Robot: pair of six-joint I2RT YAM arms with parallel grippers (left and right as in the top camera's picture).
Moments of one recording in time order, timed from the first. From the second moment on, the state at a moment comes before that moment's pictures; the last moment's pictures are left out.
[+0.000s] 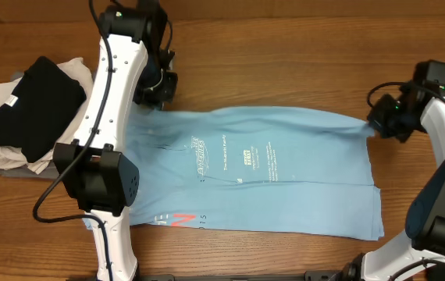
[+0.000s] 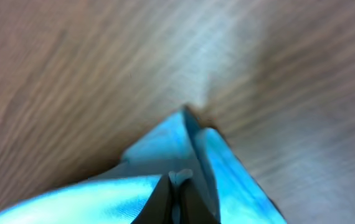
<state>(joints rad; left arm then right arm) -0.18 2.17 2.21 -1.68 0.02 -0.02 -0.33 1.84 1.35 -0.87 -0.21 0.38</state>
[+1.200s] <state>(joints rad) -0.18 2.00 1.81 -1.69 -0.06 -0.02 -0.45 1.82 1.35 -1.21 -0.16 0.33</state>
